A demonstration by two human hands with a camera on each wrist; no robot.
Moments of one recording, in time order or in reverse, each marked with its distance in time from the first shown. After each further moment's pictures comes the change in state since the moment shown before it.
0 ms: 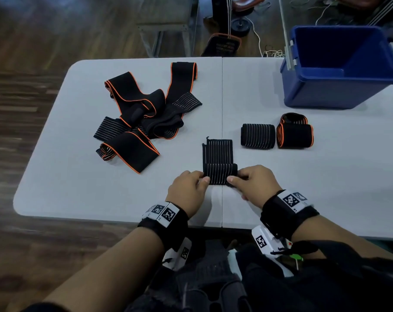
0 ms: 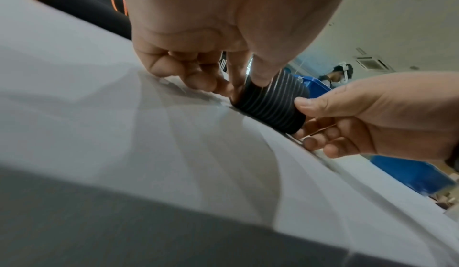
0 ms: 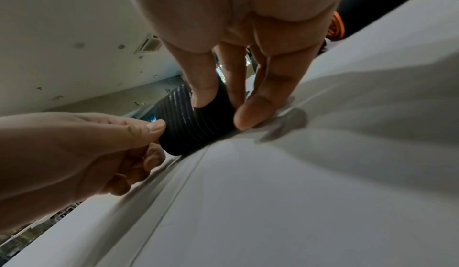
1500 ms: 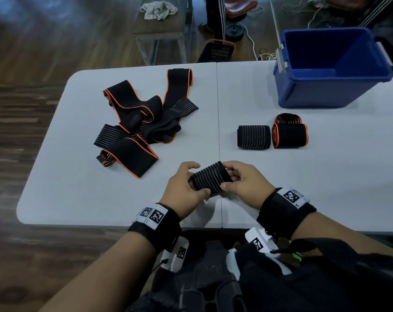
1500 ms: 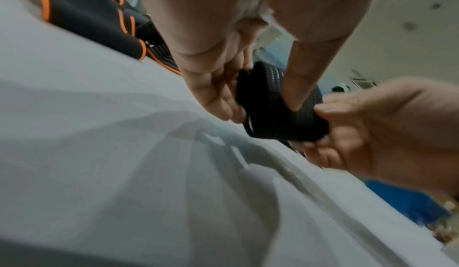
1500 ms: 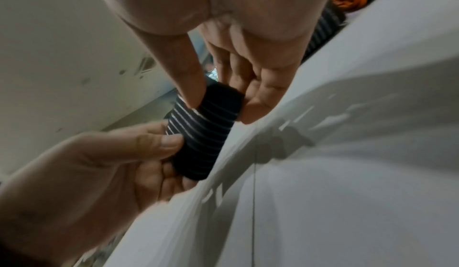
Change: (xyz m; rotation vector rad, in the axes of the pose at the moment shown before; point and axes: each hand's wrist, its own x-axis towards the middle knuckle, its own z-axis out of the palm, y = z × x) left_hand -0.012 0.004 -0.025 -0.399 0.019 0.026; right_hand -0.008 -0.018 0.007 0.391 -0.175 -0.111
